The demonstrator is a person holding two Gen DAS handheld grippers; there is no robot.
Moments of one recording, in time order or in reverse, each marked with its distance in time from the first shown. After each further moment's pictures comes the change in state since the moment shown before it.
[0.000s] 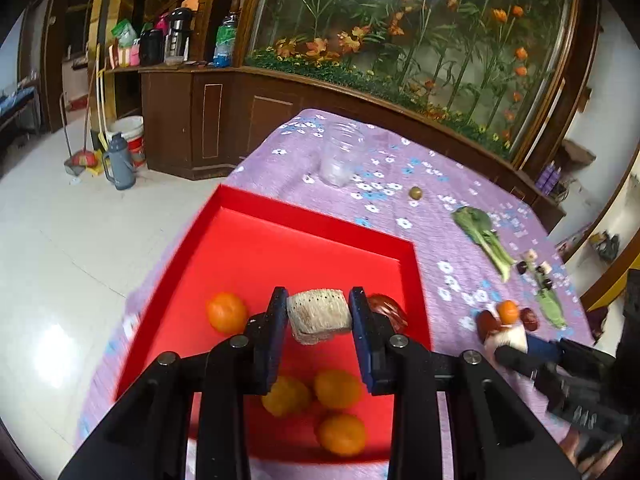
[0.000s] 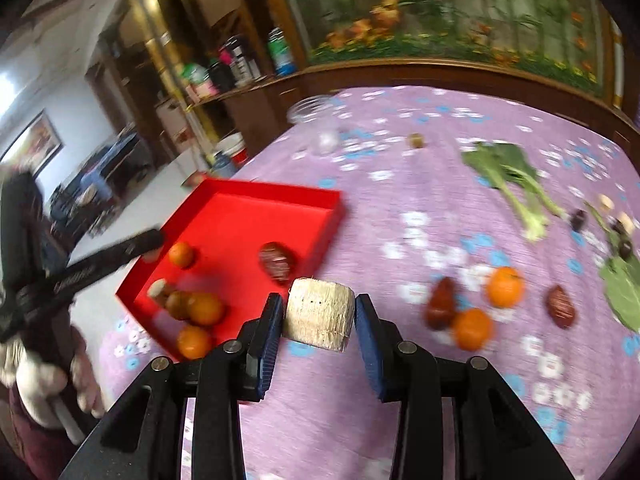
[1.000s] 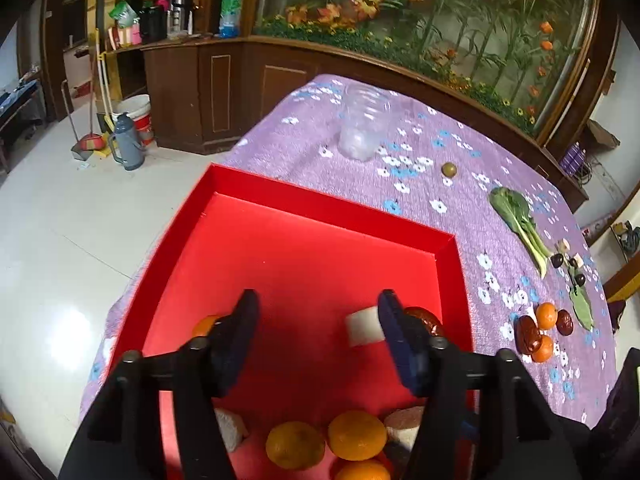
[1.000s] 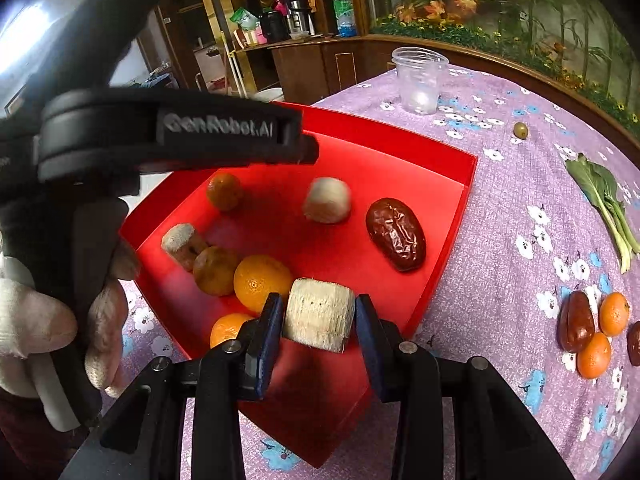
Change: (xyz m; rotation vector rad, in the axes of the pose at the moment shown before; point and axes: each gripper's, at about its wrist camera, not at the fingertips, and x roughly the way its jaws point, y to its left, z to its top) left arm 0.049 0.004 0.012 -0.015 0.099 0.060; right arm 0.082 0.079 -0.023 -0.190 0.105 0.037
